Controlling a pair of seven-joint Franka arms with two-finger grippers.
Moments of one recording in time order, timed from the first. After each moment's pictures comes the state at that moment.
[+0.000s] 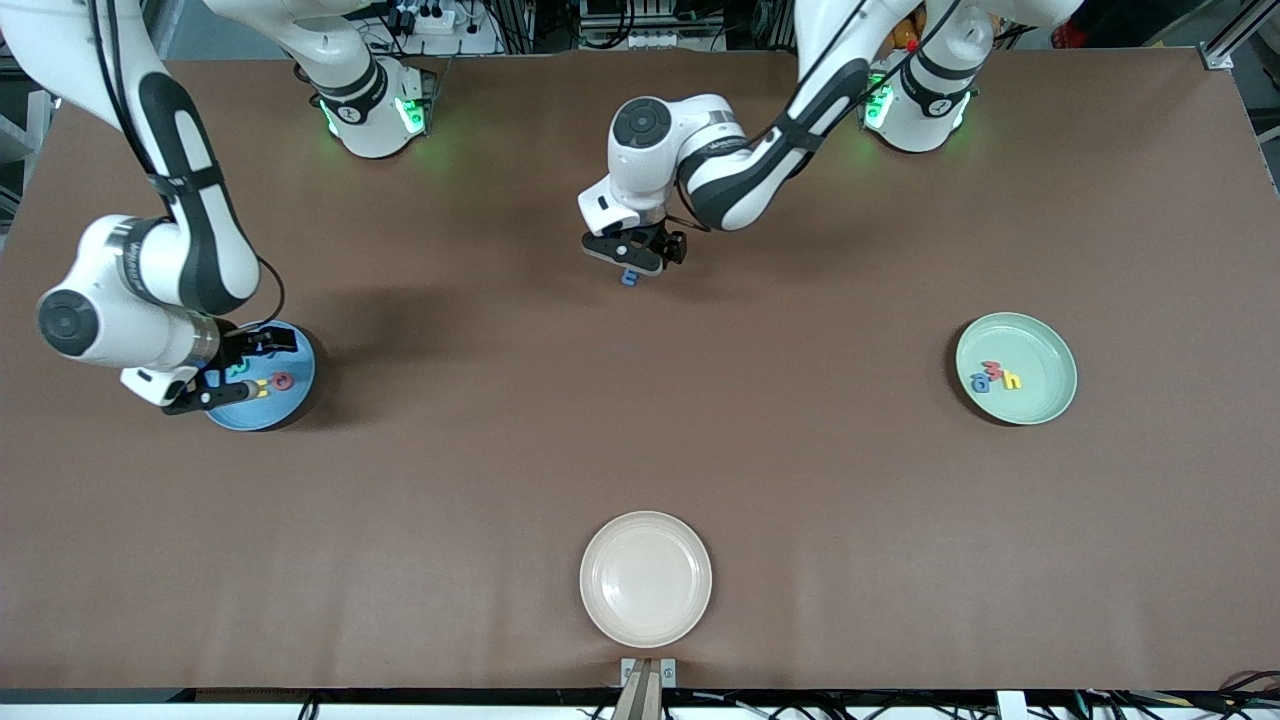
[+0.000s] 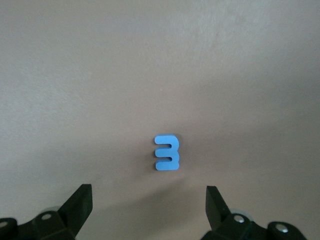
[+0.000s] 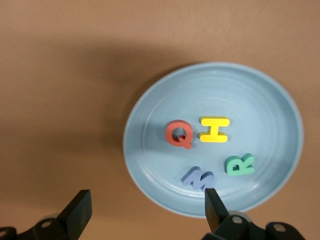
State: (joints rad) left arm -0.60 0.57 -0.47 -1.94 0.33 2.43 -0.87; right arm 0.11 0.30 -0.26 -2.02 0.06 2.07 -0.38
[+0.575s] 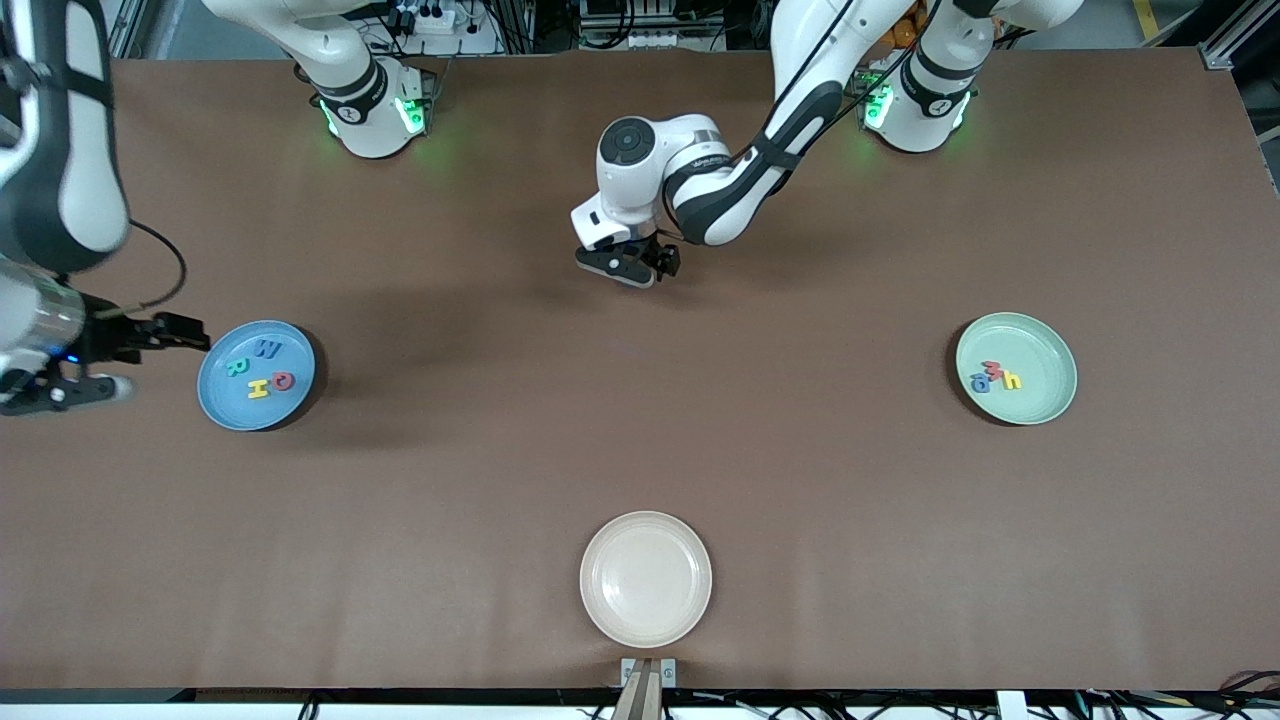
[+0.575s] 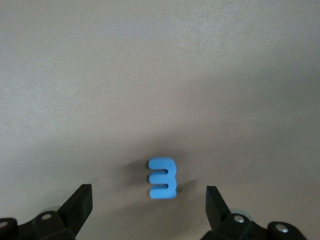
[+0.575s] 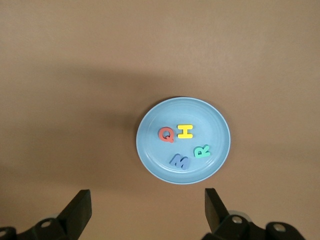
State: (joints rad) left arm -0.66 0.65 -0.40 -1.85 0.34 2.44 -0.88; right arm 0.15 0.19 -0.32 -1.71 0.06 1.74 -0.35
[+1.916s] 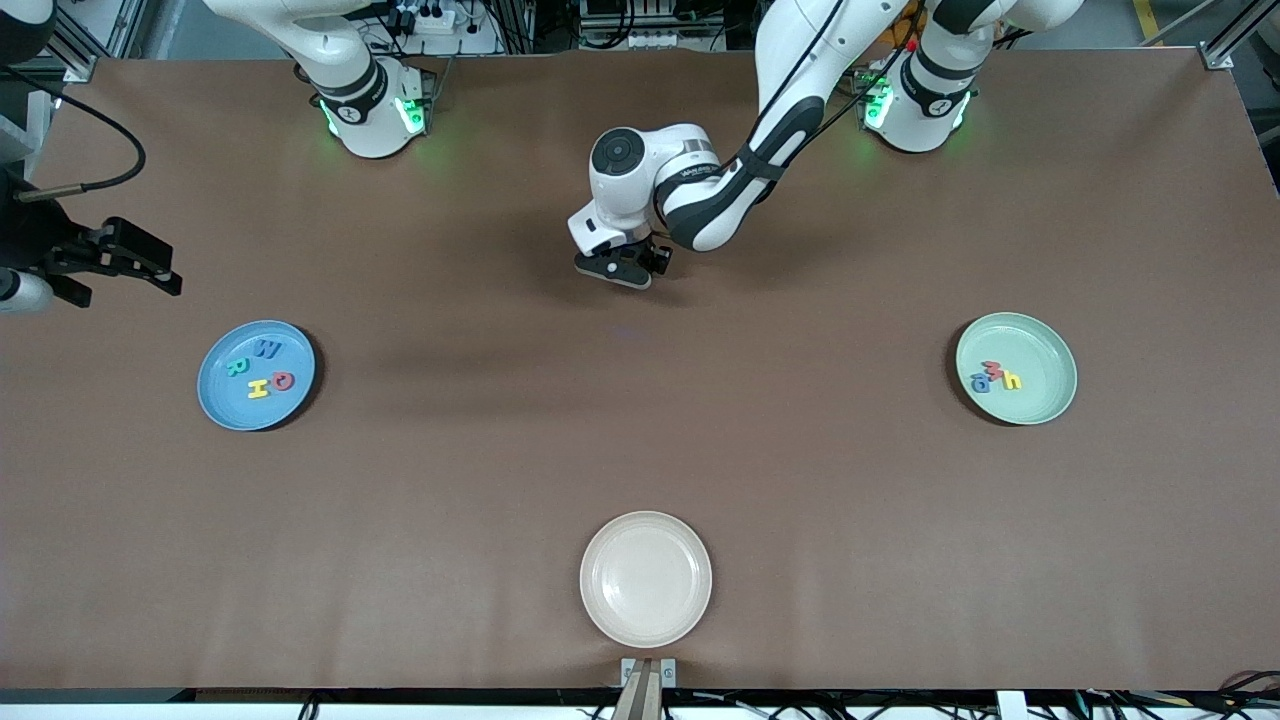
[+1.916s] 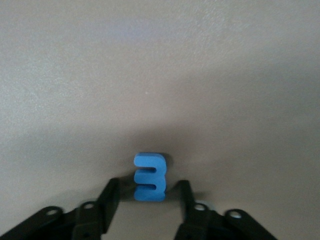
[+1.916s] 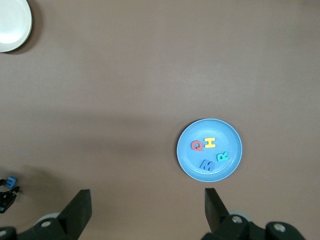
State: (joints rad) left arm -0.69 0.69 -0.39 -1.83 0.34 2.44 -0.94; right arm 0.10 0.07 -0.11 -1.47 0.04 1.56 -0.11
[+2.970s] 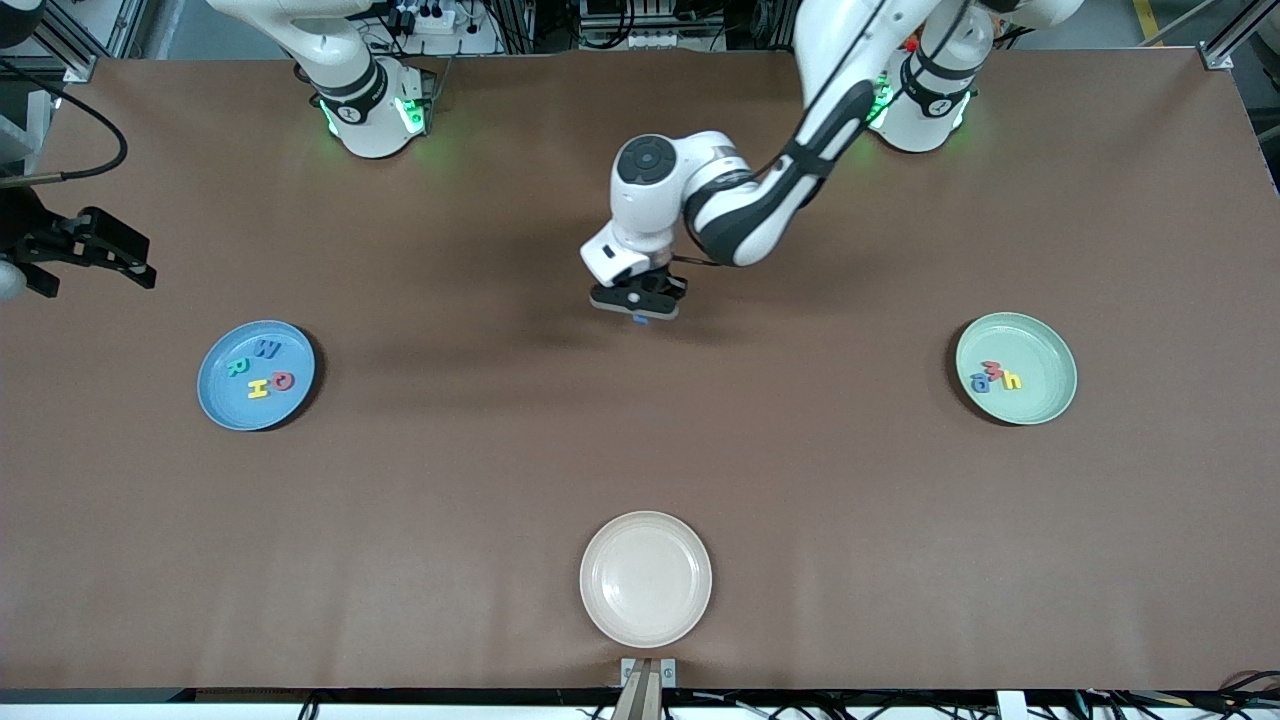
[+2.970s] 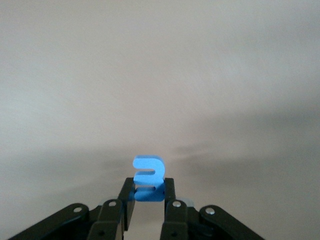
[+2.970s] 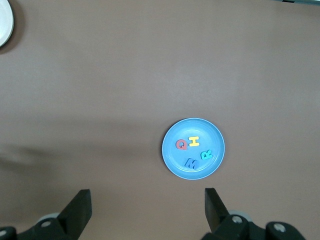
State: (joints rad) left arm -0.58 0.56 -0.34 -1.80 0.34 2.40 -0.94; right arm 0.02 0.05 -0.01 -1.47 -0.03 1.56 -0.10
